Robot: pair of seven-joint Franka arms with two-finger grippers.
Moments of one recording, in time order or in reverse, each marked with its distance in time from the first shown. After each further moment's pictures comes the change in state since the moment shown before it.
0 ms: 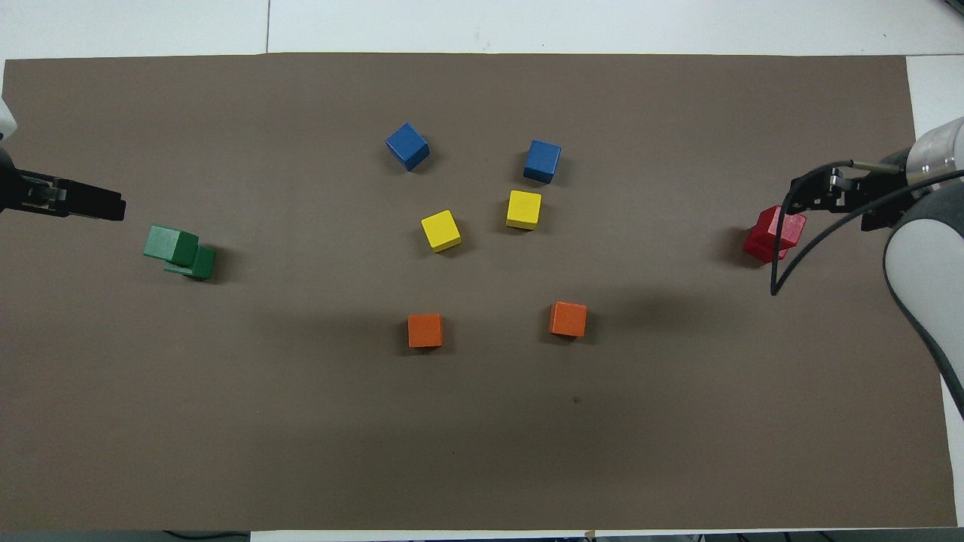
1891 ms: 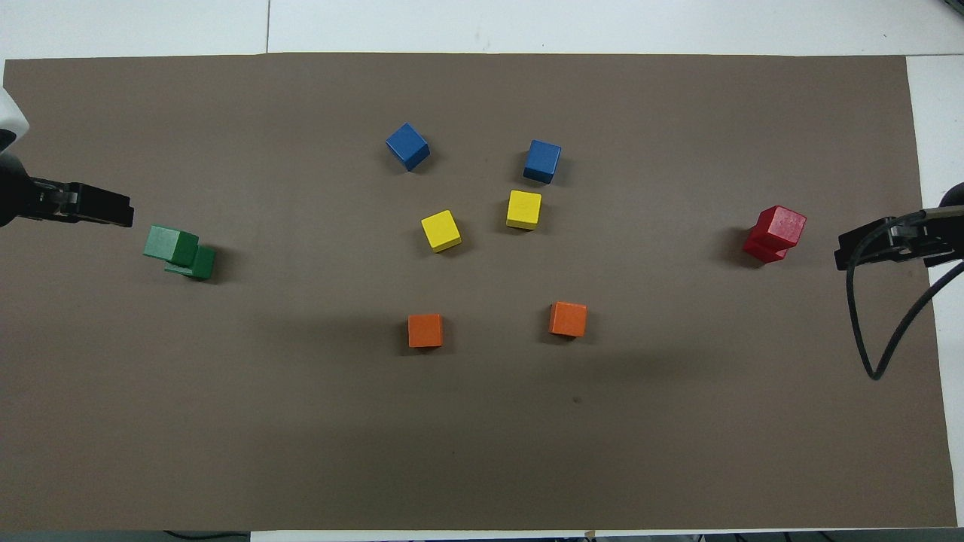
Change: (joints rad) left arm -0.003 0.000 -0.003 -0.011 -0.002 -0.025 -0.058; right arm 0.017 -0.042 -0.017 0.133 -0.034 -0.300 -0.155
